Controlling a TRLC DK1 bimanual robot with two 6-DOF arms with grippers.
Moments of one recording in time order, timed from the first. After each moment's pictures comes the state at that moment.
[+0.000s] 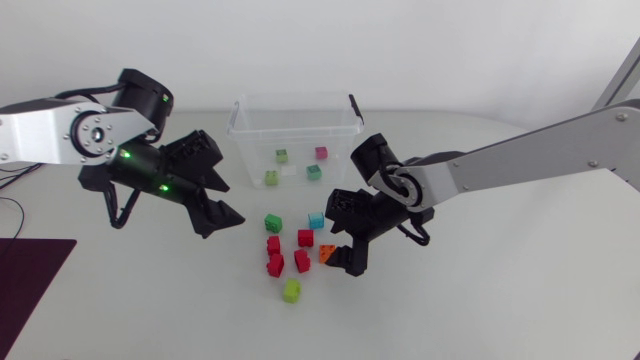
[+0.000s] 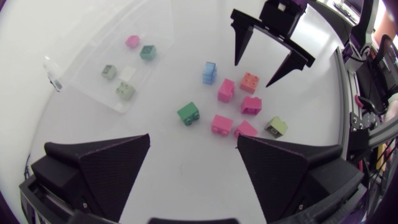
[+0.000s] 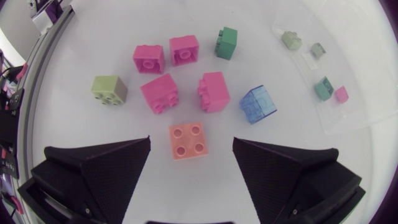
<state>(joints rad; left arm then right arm) -0.24 1.56 1.04 -0.56 0.37 0.76 0.53 1.93 1.07 -0.30 -0.36 -0.78</state>
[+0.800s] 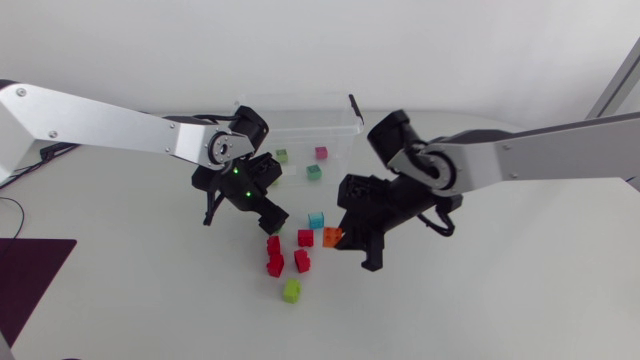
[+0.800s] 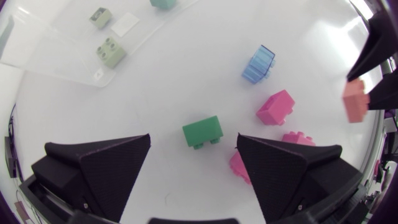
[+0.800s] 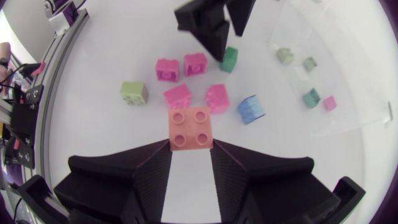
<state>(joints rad) -0.42 2.01 1.31 -0.54 0.06 0.33 0.51 1.74 1.05 -0.44 -0.39 -0.82</state>
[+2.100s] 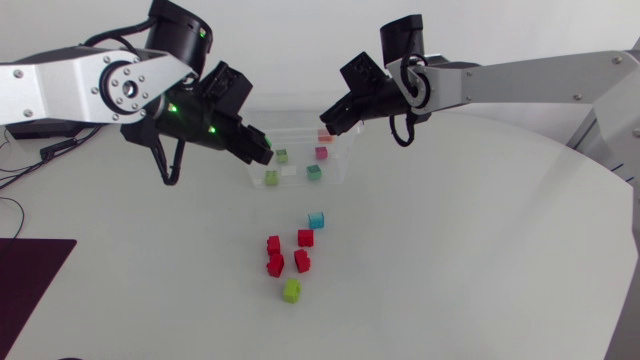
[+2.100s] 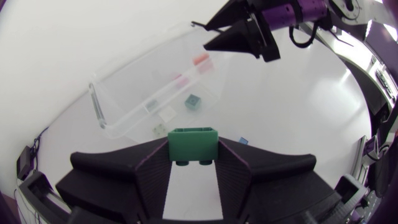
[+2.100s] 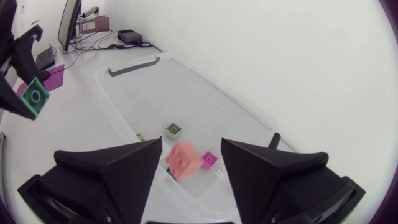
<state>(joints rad) -0.40 1.62 1.28 -0.42 0.11 0.26 0.36 2.07 1.62 -0.08 -0.31 -0.38</state>
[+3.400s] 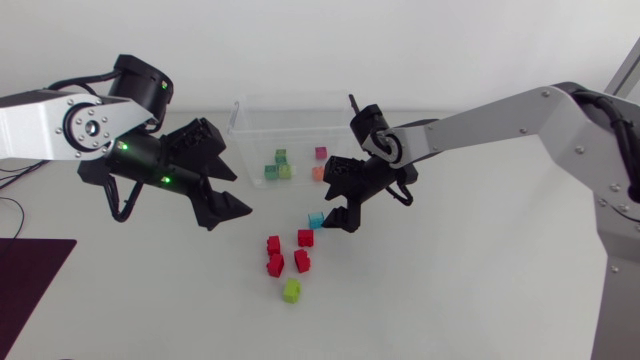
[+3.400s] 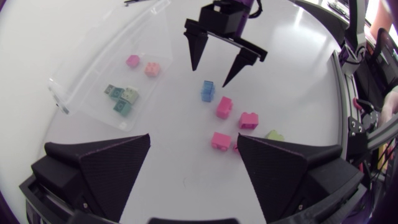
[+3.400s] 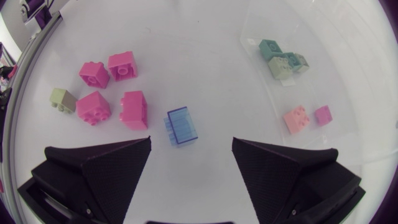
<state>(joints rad) -0.26 1.53 1.06 -0.54 0.40 0.77 0.43 2.15 1.43 -0.43 -0.44 -0.93</state>
